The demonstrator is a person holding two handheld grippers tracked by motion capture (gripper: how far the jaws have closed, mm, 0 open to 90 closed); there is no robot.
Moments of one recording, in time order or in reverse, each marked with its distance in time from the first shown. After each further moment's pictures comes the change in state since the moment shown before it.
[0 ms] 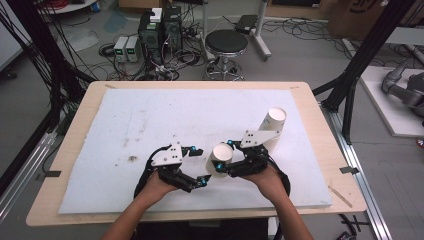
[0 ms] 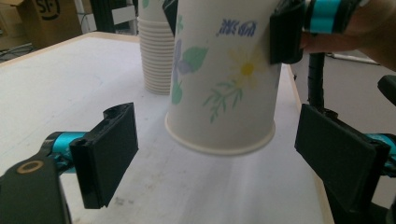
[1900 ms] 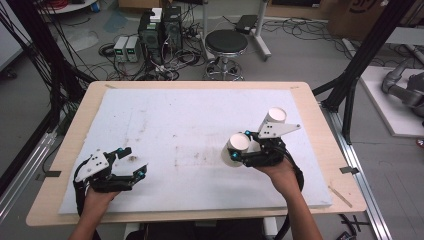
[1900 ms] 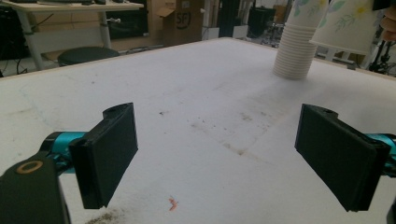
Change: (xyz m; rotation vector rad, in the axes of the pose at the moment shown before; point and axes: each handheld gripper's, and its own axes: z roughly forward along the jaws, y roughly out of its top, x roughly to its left) left arm 0.012 -0.053 -0.159 -0.092 0.468 -0.126; right arm -0.022 0.001 -0.036 -0.028 -0.118 0.033
